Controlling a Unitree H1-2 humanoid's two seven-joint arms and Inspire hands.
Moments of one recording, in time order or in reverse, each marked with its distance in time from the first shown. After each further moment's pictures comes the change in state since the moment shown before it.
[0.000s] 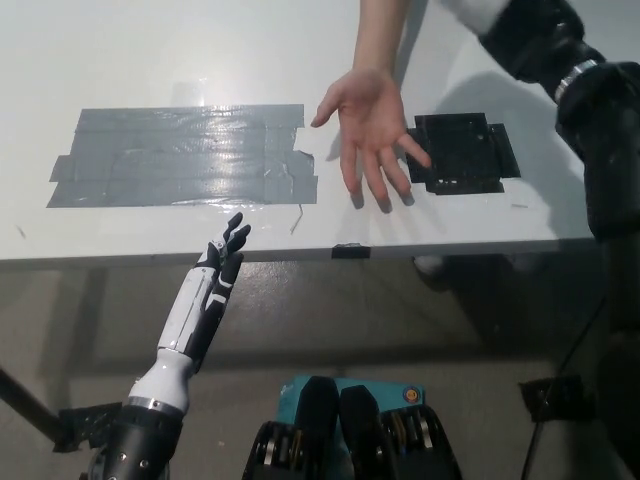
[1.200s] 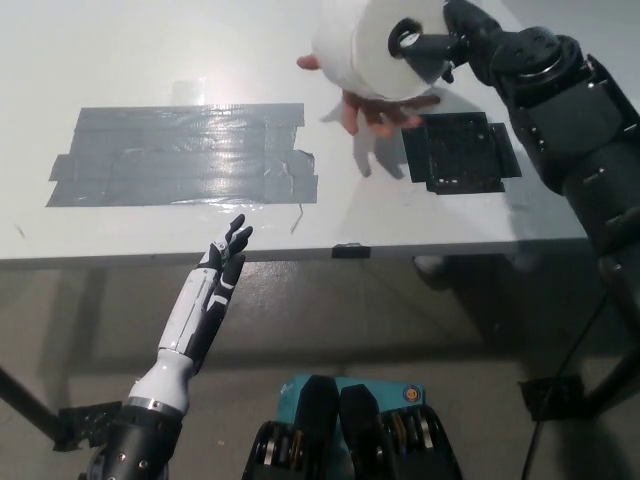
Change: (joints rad) left_arm 0.000 0.005 -0.003 -0.002 0.003 0.004 -0.011; right_arm -0.235 -0.011 0.558 0.480 -0.592 -0.252 -0.016
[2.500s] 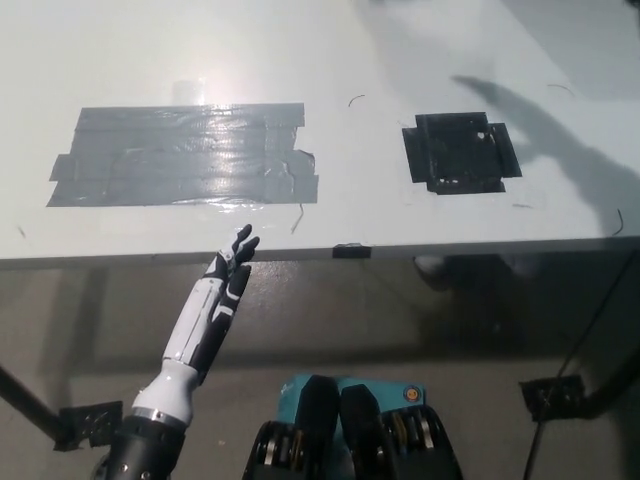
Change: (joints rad) left_arm 0.033 -0.007 -0.011 -0.023 0.002 0.011 -0.014; right_arm 0.059 -0.259 -0.103 -0.800 -0.127 0.239 0.365
